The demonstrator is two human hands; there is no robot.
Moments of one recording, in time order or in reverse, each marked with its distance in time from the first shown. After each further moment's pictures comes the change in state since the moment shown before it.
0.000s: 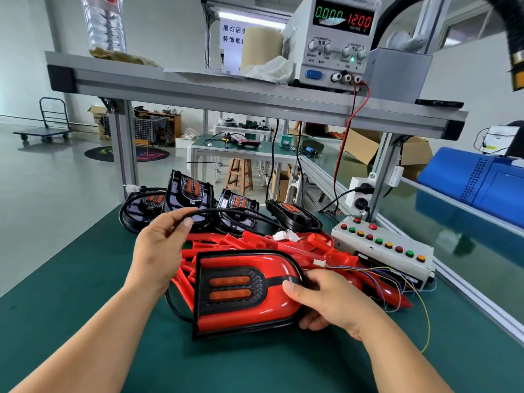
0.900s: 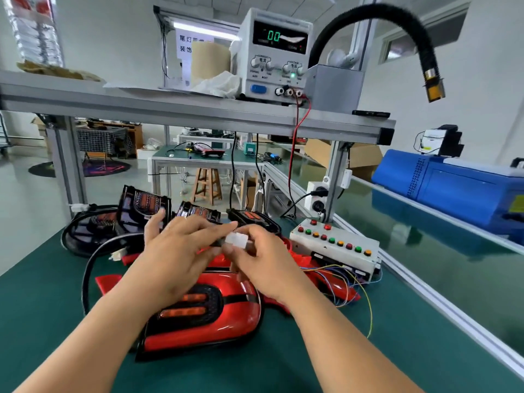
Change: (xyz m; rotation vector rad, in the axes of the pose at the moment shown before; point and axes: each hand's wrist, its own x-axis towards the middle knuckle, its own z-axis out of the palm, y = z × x) left_hand -0.024 0.067 0.055 0.894 -0.488 0.596; right_hand 0.011 -0.053 0.008 -0.165 0.274 -0.492
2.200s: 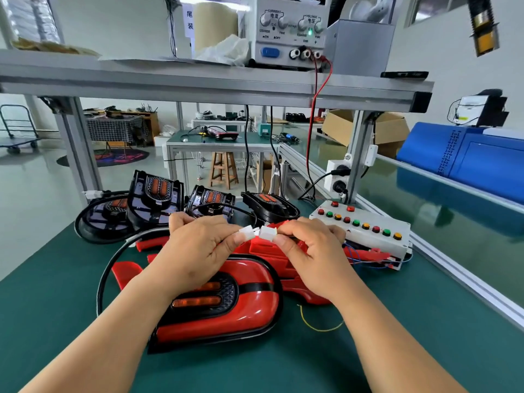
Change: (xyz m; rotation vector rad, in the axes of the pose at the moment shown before) left_hand 0.007 -0.022 0.042 -0.046 -0.032 0.017; right_hand -0.011 0.053 -0.022 -0.436 0.274 -0.217
